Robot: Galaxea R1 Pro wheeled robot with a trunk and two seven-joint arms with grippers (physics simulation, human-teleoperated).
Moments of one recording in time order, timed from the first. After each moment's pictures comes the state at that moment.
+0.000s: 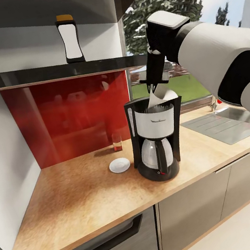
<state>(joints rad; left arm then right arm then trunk) 0.05 0.02 0.21 -0.22 0.32 -0.26 0.01 -2.09 0.17 -1.55 0.06 0.33 1.01 -1.24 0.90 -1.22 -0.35</state>
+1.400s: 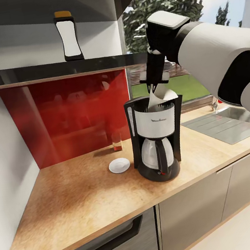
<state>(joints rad) 0.05 0.02 0.21 -0.22 0.32 -0.26 0.01 -2.09 0.17 -1.55 0.06 0.33 1.01 -1.24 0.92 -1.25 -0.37</state>
